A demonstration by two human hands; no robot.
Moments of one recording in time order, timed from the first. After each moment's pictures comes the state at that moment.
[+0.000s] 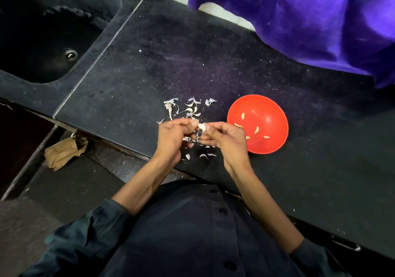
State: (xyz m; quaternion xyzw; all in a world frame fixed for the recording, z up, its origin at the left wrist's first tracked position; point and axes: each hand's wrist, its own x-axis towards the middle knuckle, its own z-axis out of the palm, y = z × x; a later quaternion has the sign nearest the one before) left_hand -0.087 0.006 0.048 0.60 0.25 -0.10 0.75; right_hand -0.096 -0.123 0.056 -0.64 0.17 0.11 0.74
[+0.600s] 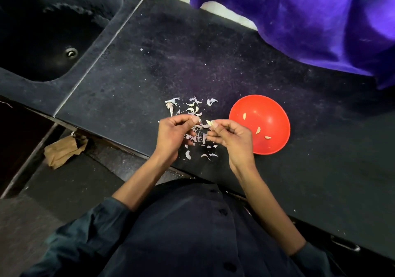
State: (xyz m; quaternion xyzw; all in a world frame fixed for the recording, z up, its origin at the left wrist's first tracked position) left_hand -0.081 0.018 0.034 0.63 0.18 -0.10 0.75; right_hand -0.093 -0.131 0.048 -0.63 0.17 0.07 0.75
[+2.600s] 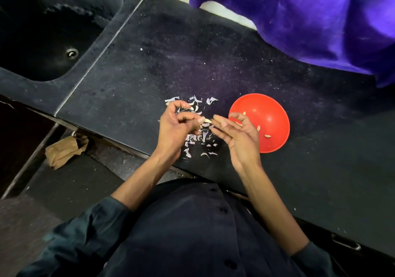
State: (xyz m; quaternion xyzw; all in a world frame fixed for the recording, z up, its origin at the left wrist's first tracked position) left_hand -0.082 0.009 0.053 0.59 0.13 -0.05 0.80; right_hand -0.095 -0.140 0.050 -0.50 0.18 0.06 0.84
